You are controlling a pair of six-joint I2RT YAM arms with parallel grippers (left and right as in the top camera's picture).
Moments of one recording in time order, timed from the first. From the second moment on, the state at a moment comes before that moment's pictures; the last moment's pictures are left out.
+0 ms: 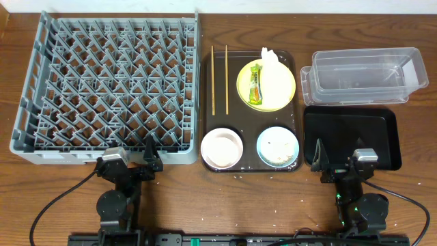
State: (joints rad) left arm 0.02 0.02 0.02 -0.11 -0.01 -0.25; right arm 0.05 0.02 0.01 -0.07 0.00 0.12
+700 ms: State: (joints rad) left arm 0.02 0.02 0.02 -0.11 0.00 -0.41; right arm 0.05 0.02 0.01 -0.04 0.01 0.14
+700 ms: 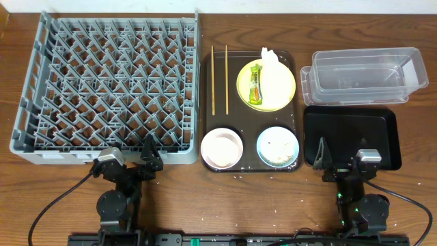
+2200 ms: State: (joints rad) left arm 0.02 0.82 0.72 -0.28 0.39 -0.54; right arm 0.05 1.22 0.96 -0.43 -0.51 0.16
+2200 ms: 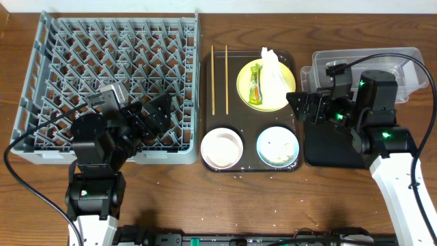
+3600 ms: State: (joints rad) left arm 0.02 0.82 0.88 -0.54 0.52 -0.50; right arm 0.27 1.48 1.21 -0.58 -0.34 0.21
